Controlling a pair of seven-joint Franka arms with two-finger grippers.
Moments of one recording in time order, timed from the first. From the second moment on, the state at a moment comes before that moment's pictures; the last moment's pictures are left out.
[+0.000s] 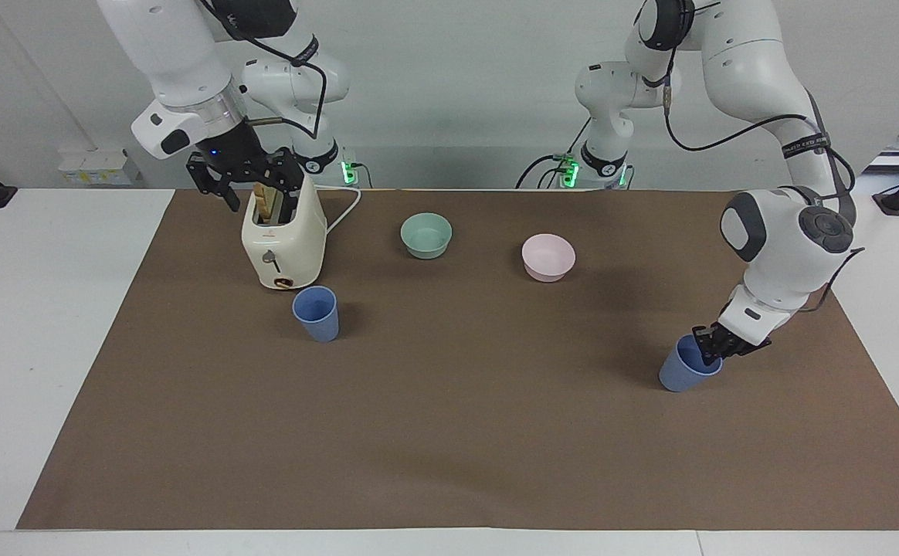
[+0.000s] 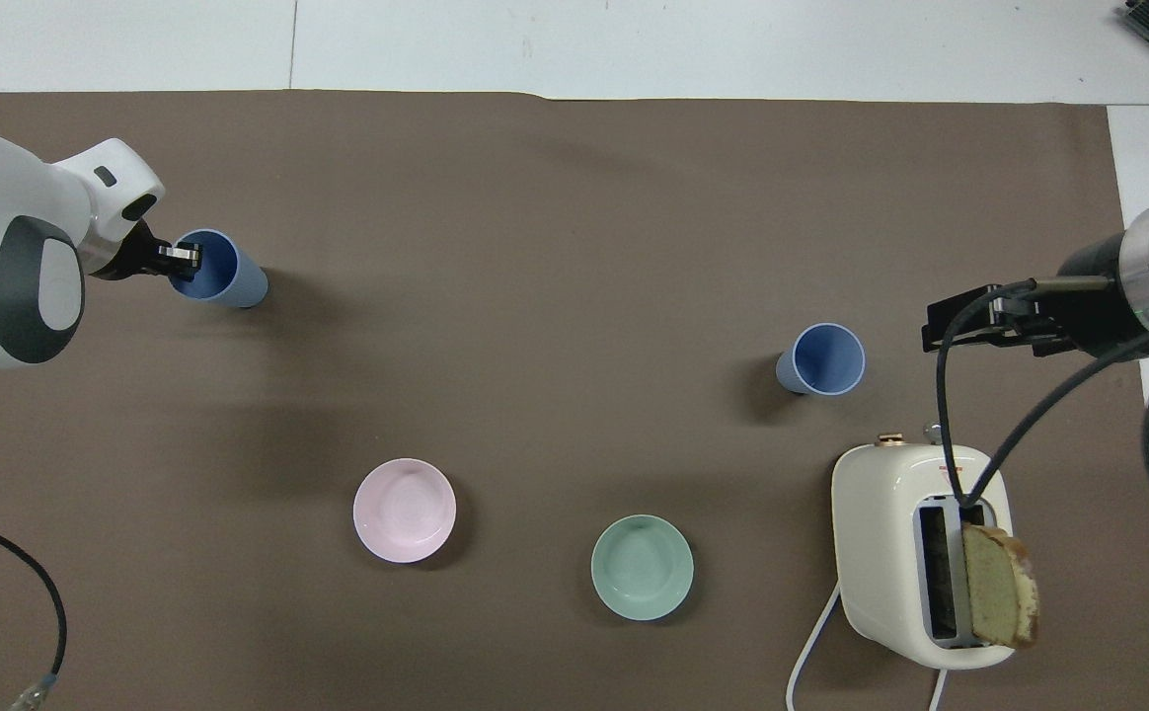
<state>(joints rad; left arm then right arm) -0.02 0.37 0.02 -1.72 -0.03 2.17 0.12 0.04 0.00 0.05 -1.57 0.09 1.55 0.13</state>
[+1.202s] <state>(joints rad) -0.52 0.30 -0.02 -1.82 -0.04 2.26 -0.32 0.04 0.00 0.05 -1.57 0.09 1.55 0.13</state>
